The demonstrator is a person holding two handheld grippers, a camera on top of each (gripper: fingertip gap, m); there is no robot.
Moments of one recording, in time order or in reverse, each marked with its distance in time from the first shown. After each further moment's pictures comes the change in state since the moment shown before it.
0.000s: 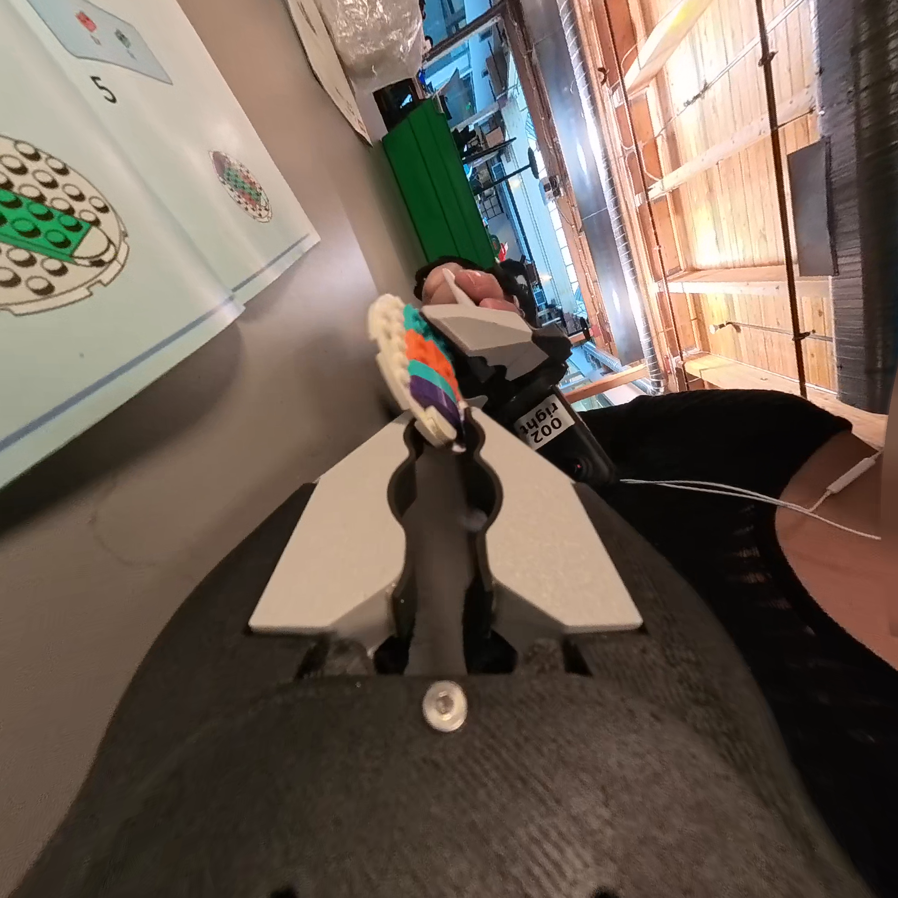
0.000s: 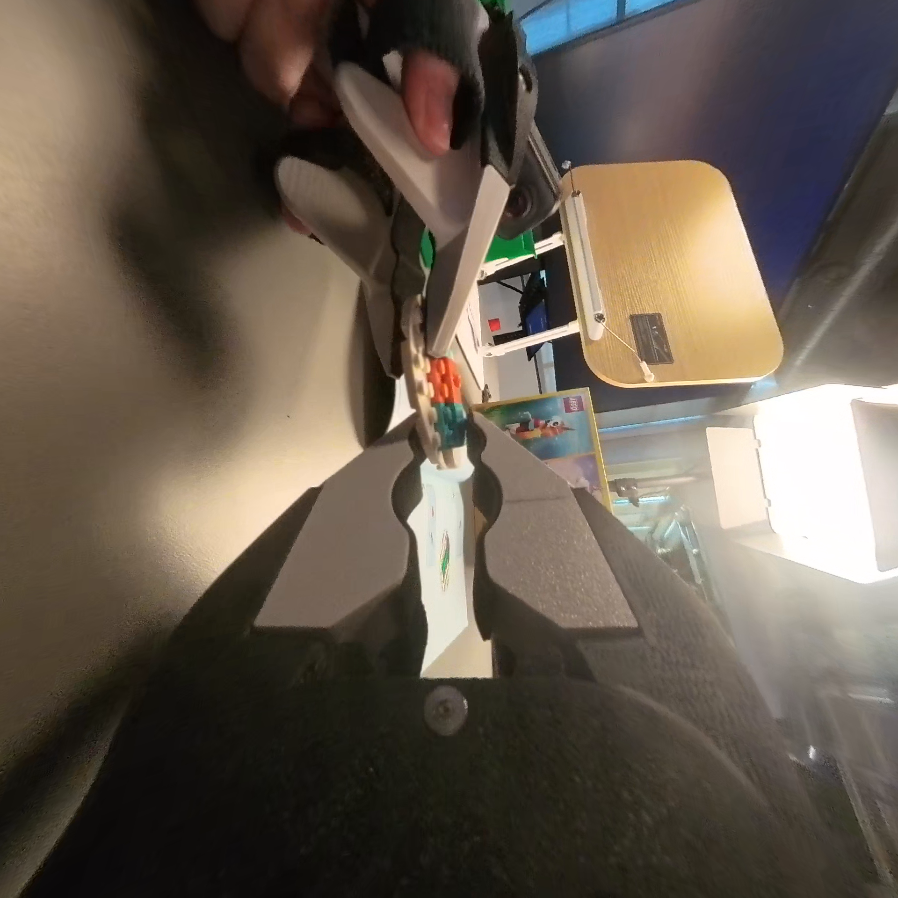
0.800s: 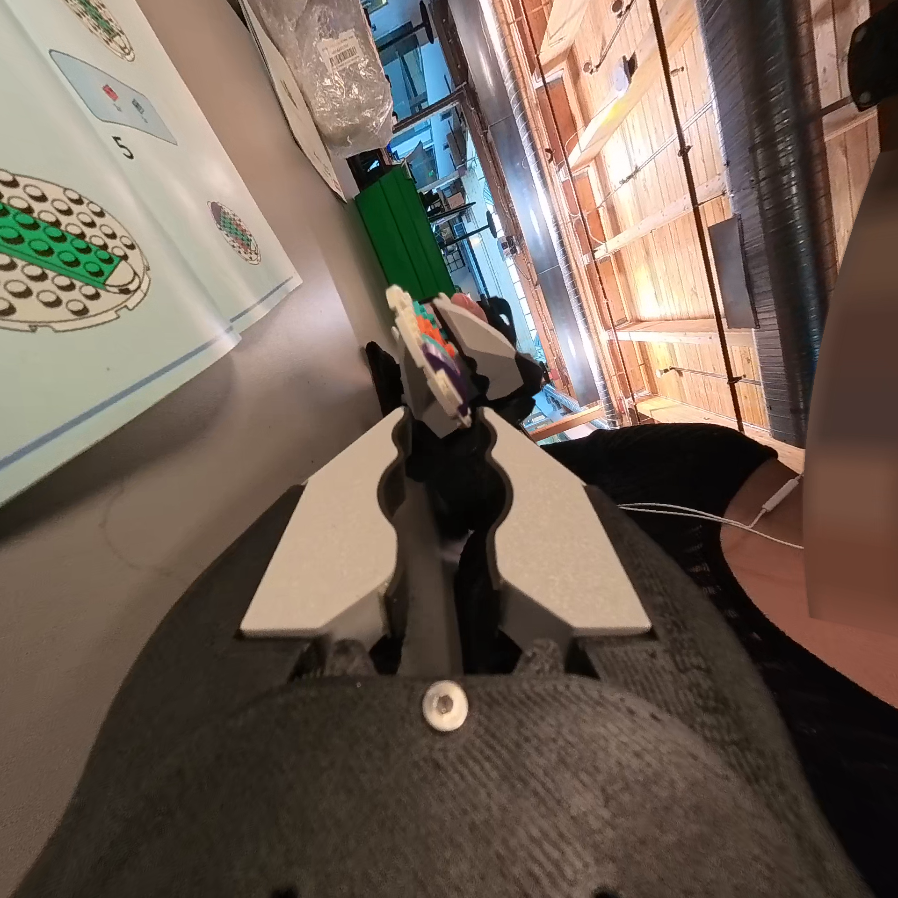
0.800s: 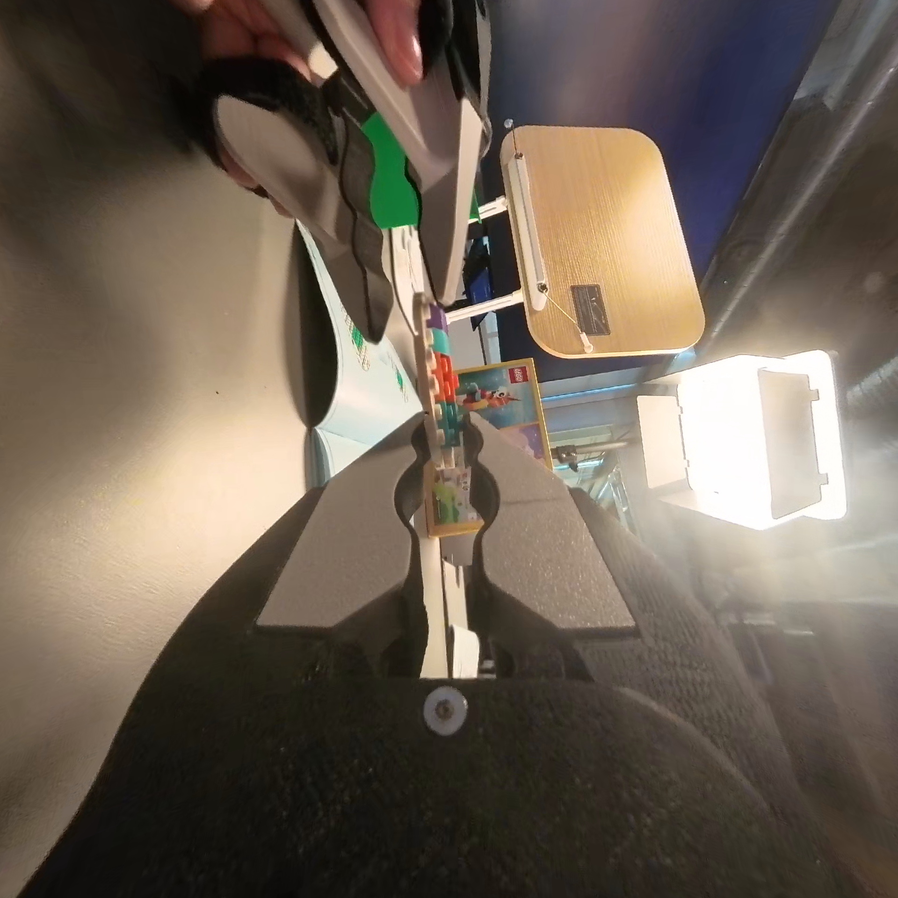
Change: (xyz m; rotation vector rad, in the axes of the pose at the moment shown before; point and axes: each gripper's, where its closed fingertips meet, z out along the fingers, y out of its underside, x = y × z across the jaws) left arm 0.009 -0.014 -0.008 0.103 0.080 -0.037; right arm 0.023 0.011 -0.001 -0.074 0.132 -0.054
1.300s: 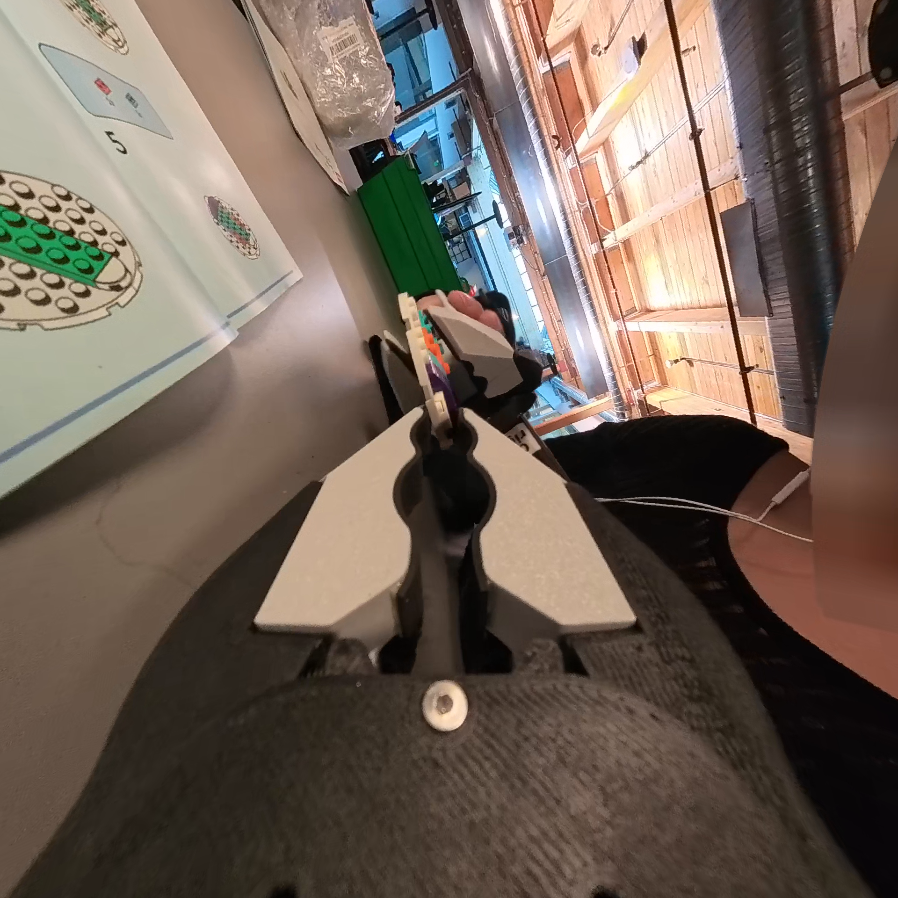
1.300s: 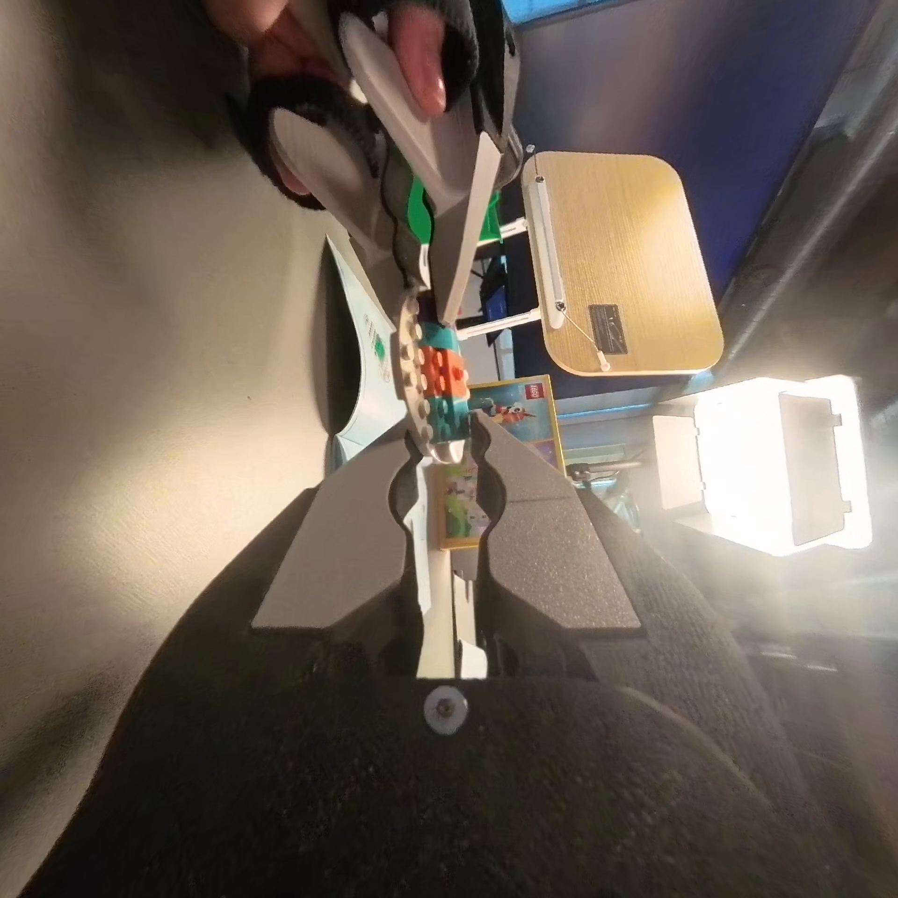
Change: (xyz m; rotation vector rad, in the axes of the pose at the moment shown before) left arm 0.000 0.003 0.000 -0.017 -0.013 0.017; right arm -0.008 -0.005 0.001 0.037 -0.044 -0.011
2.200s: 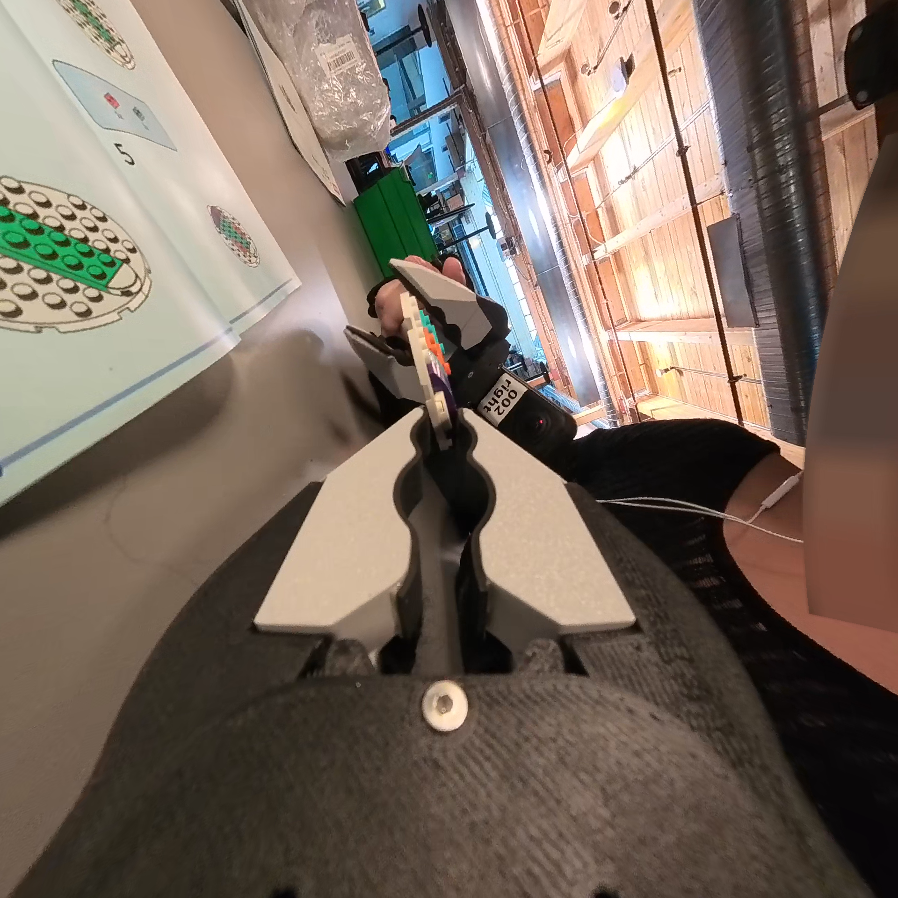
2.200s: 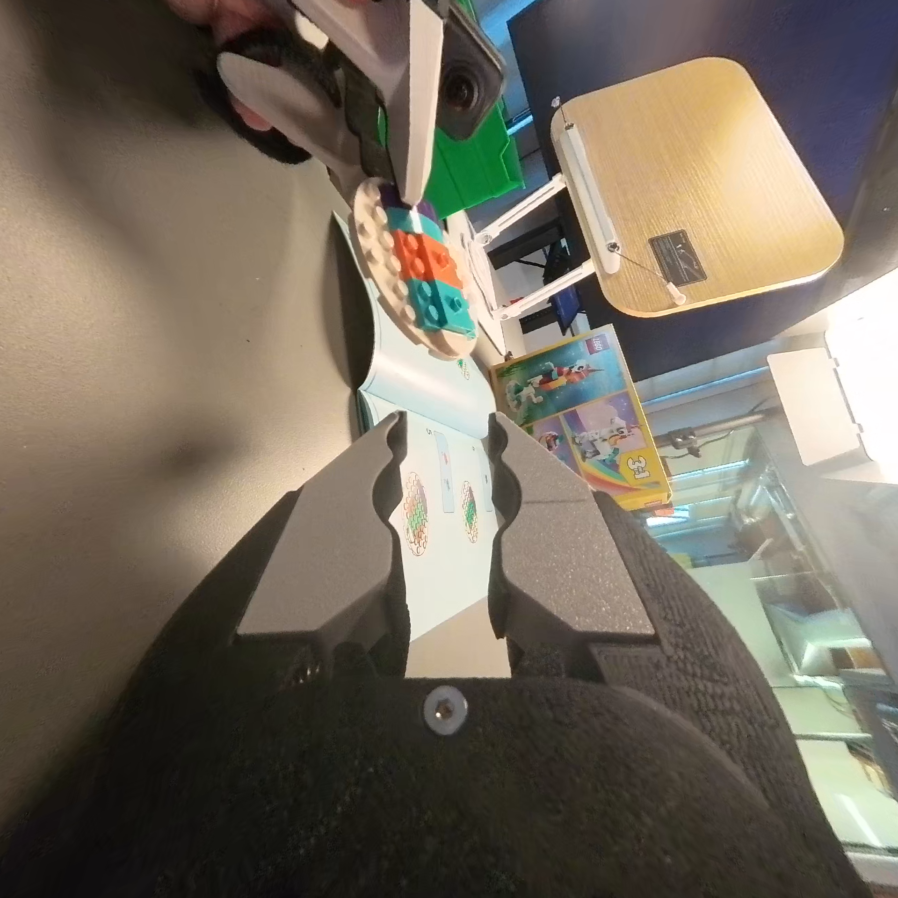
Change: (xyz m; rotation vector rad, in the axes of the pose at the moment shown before) left arm 0.001 -0.003 -0.002 0.021 0.015 -0.010; right arm -0.007 0.033 -0.009 0.036 -0.124 0.265
